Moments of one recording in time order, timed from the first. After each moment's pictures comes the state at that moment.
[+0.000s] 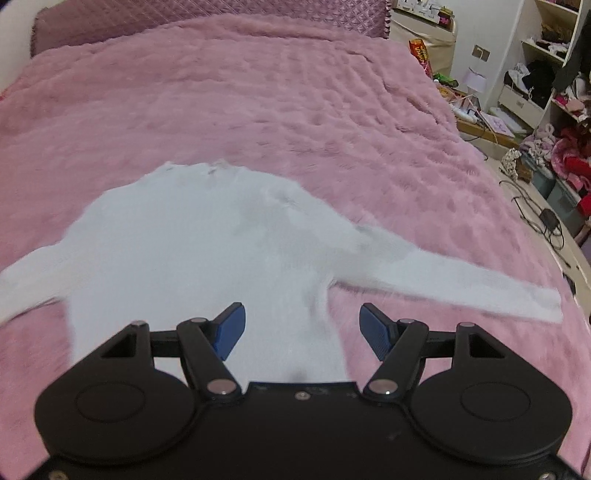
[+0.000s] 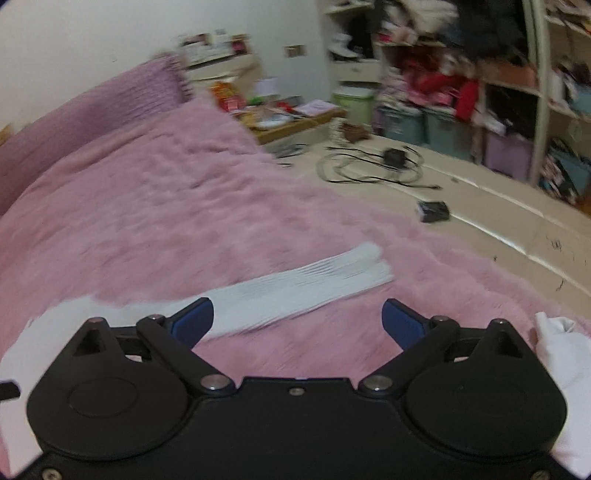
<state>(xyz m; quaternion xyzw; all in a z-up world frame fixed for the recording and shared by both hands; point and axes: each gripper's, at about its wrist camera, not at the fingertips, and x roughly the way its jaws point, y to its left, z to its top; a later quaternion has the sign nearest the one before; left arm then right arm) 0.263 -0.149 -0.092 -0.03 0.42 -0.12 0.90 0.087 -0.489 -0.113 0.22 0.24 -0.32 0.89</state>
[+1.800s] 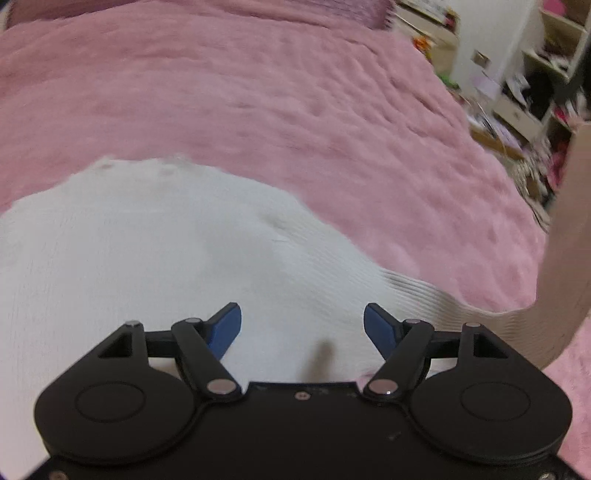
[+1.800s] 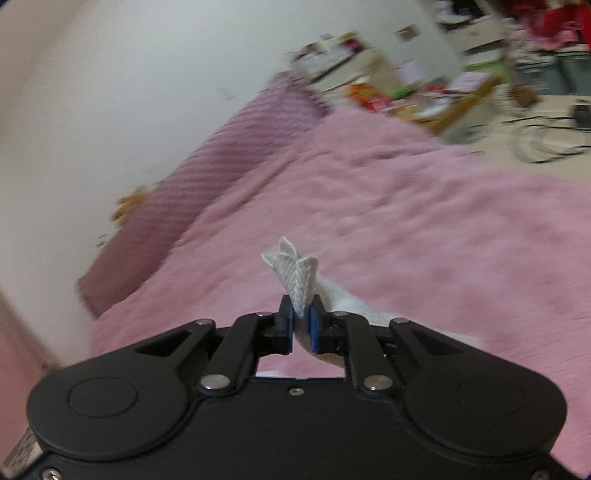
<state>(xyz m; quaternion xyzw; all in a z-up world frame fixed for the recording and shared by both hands) 0.377 -0.128 -0.160 -0.07 0.43 -0.14 0.89 0.271 -0.427 -0.094 0.33 0.15 -0.02 0.93</state>
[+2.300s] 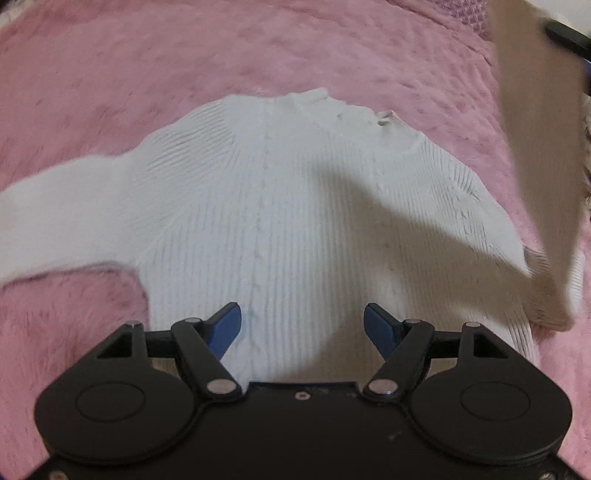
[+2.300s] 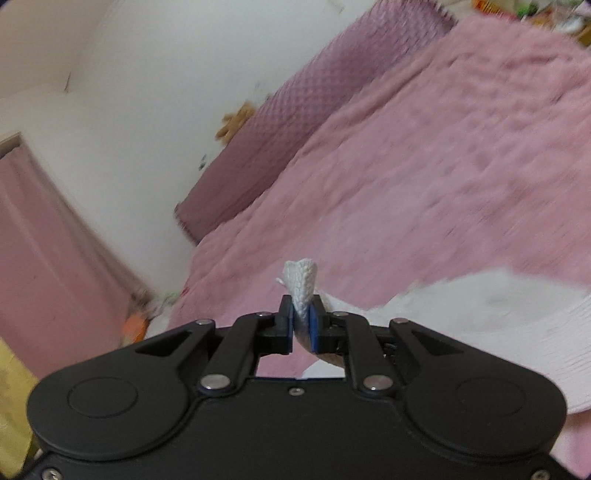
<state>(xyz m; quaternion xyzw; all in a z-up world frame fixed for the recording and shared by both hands) 0.339 0.023 -0.189 -0.13 0.48 -0.04 0.86 0.371 -0.234 -0.117 0.34 0.21 0.17 0.90</state>
